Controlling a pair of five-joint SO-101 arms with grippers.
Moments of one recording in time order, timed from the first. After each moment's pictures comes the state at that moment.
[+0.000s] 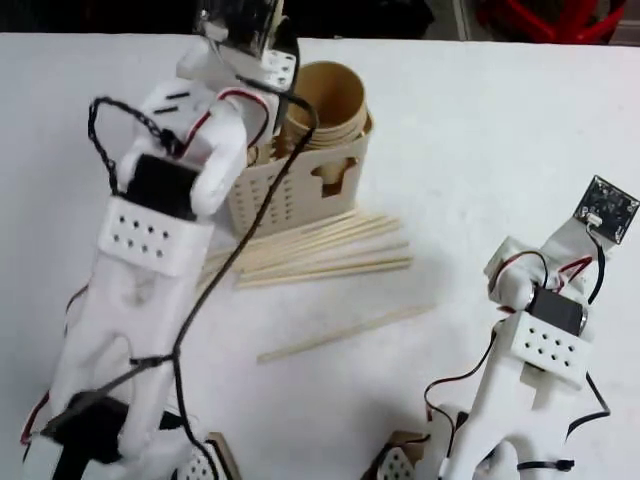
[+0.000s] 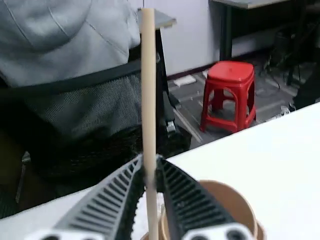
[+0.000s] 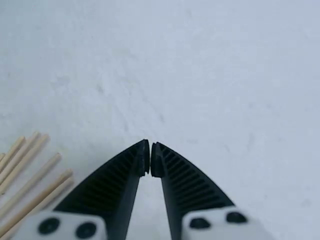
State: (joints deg) left arm 14.6 -16.5 -1.8 39.5 -7.3; right arm 22.2 -43.3 54.8 49.1 -8.0
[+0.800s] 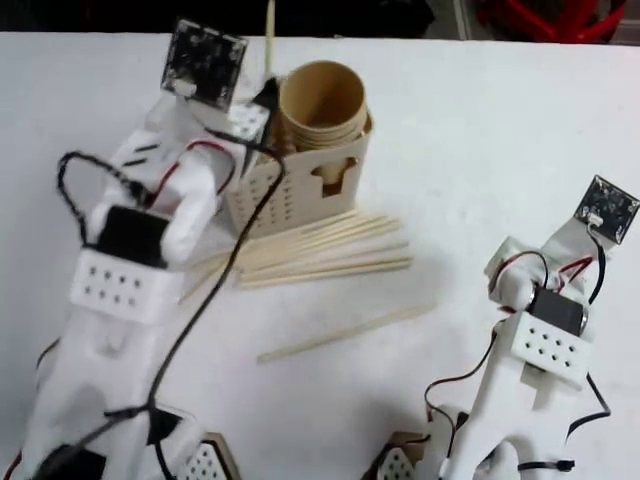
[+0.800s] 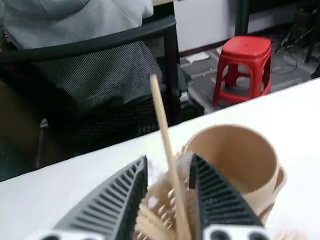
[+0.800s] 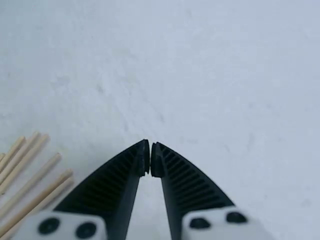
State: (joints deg) left arm 10.2 -31.4 16.9 42.5 -9.5; right arm 22.2 -43.3 54.8 49.1 -8.0
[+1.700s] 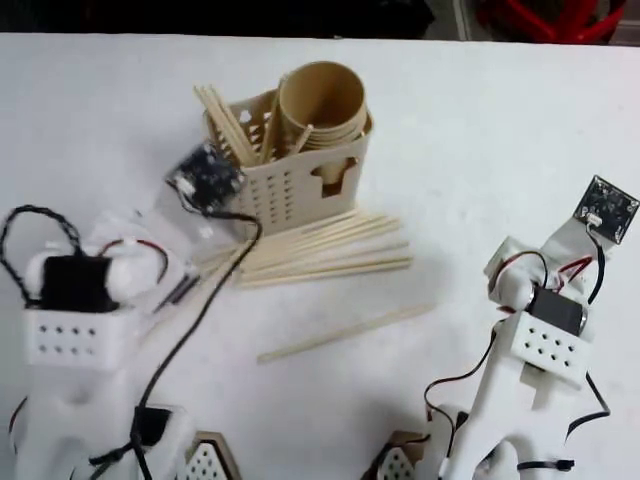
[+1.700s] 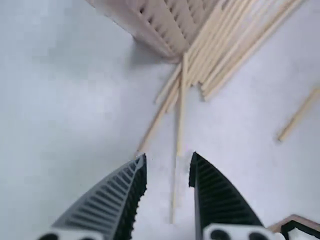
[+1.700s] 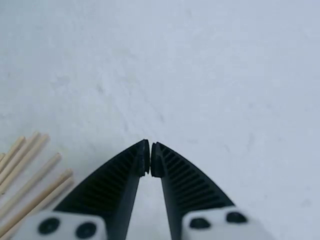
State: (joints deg) left arm -1.9 -43.6 27.4 91.0 -38.6; right arm 22.2 -43.3 54.8 49.1 -8.0
